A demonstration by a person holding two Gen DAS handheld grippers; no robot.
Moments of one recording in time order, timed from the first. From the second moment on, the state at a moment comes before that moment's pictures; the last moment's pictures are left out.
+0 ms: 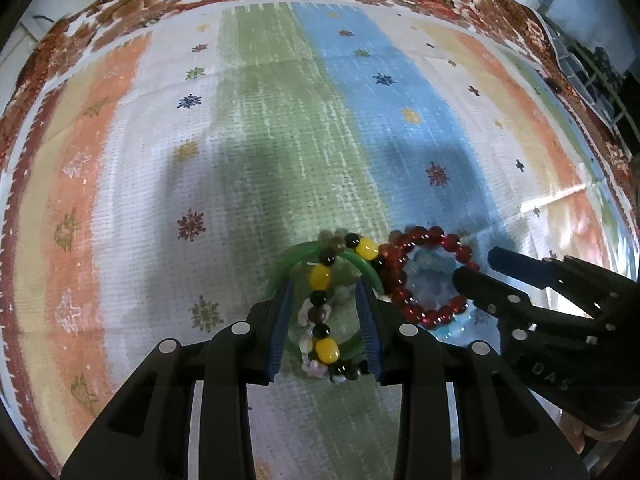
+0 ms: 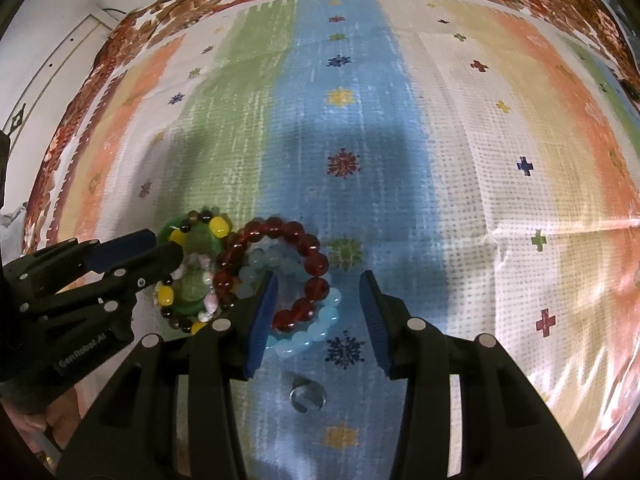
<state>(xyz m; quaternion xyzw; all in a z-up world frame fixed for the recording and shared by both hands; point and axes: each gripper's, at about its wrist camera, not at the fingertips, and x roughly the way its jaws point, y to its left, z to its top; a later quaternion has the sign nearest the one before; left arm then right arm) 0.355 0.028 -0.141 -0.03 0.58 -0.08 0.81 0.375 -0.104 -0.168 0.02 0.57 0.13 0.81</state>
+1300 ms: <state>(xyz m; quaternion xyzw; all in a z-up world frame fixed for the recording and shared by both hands) 0.346 0.035 -0.110 -0.10 0.56 -0.14 0.81 0.358 -0.096 -0.140 0.00 0.55 0.16 0.82</state>
